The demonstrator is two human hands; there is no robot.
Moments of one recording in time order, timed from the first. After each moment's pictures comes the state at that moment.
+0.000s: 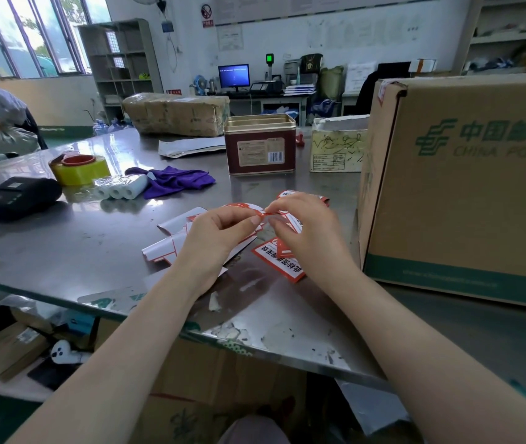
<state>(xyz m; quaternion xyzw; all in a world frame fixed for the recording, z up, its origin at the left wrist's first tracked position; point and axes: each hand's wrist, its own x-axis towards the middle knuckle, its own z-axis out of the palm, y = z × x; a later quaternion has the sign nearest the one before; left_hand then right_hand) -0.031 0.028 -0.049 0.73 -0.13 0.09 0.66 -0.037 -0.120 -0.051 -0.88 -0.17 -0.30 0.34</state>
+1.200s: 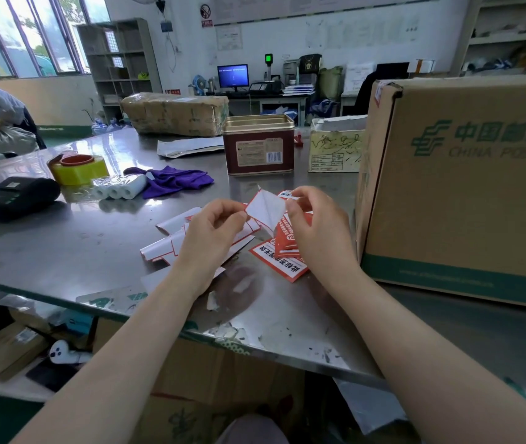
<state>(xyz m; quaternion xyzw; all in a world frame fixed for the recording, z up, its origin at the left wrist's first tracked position) -0.028 0.026 -0.051 0.75 -0.08 0.15 0.63 -0.039 -0.126 -0.047 -0.86 -0.04 -0.28 0.42</state>
